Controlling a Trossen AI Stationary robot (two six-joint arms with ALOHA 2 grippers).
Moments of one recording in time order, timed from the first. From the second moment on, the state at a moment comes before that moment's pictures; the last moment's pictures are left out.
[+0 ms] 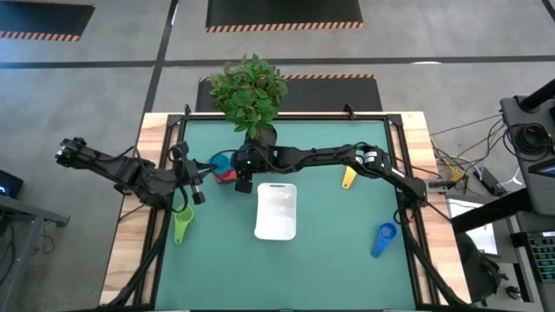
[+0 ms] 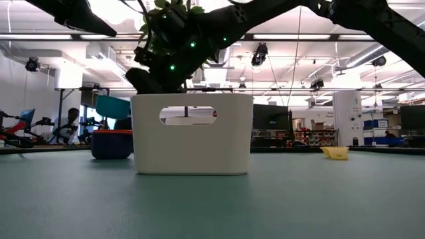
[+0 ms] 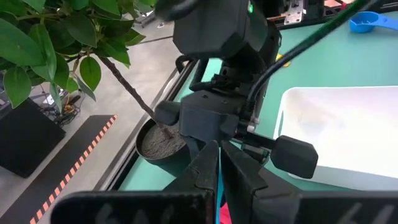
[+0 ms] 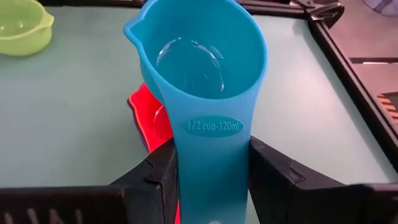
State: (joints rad) left arm -0.37 0.66 0.70 -0.56 -0.80 -0.06; right arm -0.12 2.34 1.99 -0.26 0.14 -0.11
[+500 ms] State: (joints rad) left arm -0.37 0.66 0.70 -0.56 -0.80 -0.06; right arm -0.12 2.34 1.91 -0.19 0.13 -0.13
